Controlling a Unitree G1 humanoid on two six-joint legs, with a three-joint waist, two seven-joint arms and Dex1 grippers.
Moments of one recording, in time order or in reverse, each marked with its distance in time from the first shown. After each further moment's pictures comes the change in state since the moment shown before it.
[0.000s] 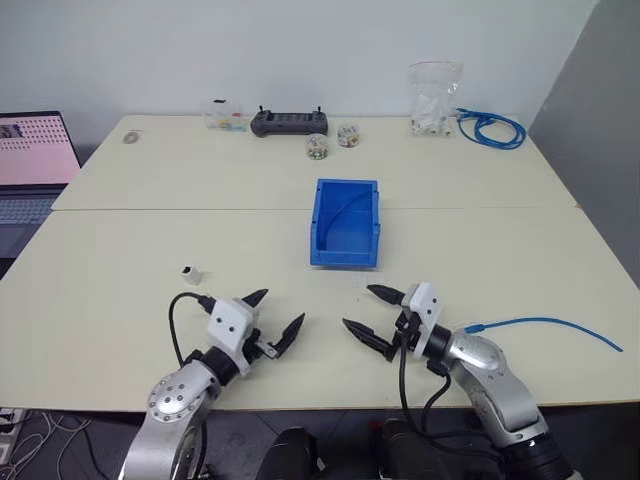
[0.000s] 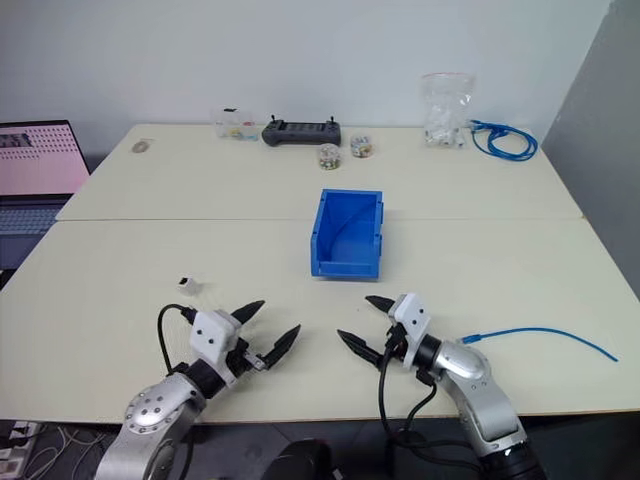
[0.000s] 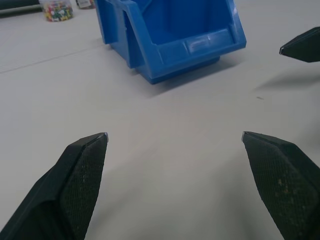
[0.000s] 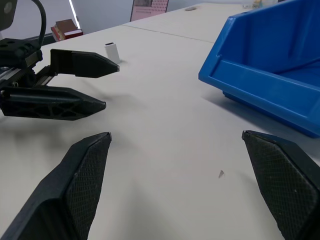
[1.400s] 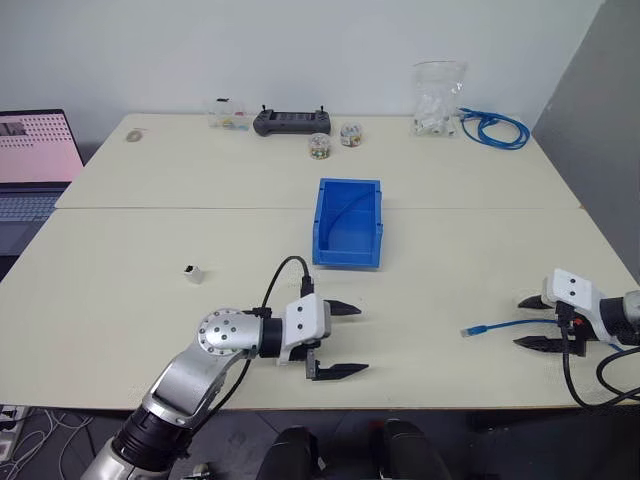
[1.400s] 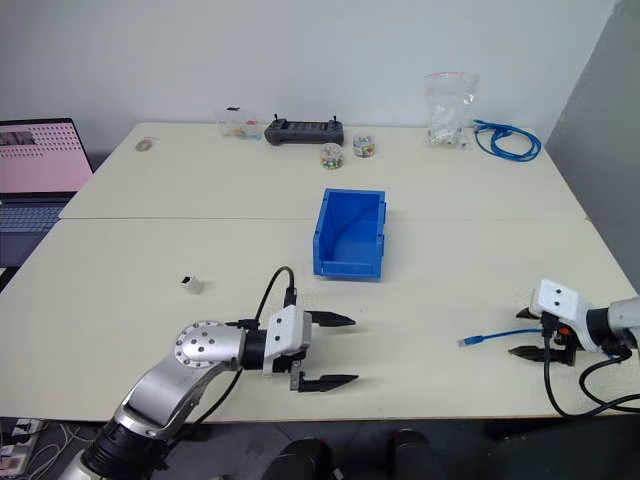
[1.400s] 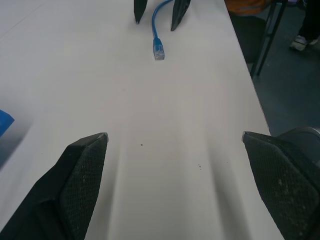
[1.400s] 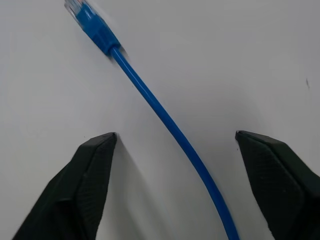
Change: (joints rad) left arm -0.408 0.195 -0.355 0.018 -0.001 0.119 -0.476; right arm -0.190 -0.800 -0.172 0.505 -0.126 -0.061 0.598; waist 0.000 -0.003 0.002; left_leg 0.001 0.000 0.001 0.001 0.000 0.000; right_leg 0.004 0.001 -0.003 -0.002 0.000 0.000
